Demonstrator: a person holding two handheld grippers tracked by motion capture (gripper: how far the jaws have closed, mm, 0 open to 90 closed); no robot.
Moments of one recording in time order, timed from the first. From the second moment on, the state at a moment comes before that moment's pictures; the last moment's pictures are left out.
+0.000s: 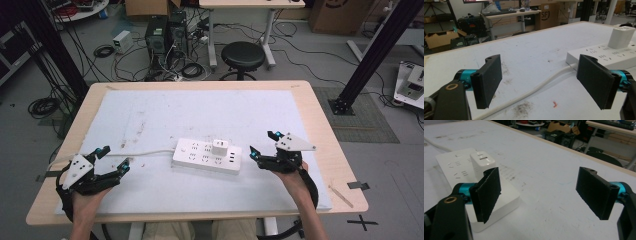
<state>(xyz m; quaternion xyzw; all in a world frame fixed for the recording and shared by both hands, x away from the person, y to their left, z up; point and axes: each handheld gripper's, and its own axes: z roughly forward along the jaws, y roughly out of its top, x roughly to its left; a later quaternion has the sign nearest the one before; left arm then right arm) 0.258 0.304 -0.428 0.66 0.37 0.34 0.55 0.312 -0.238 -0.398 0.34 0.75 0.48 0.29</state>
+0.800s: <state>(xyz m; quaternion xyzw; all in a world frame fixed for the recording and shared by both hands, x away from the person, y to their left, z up) 0.262 0.297 -0.427 0.67 0.37 0.34 0.55 0.293 -0.266 -0.415 0.39 0.71 0.50 0.30</state>
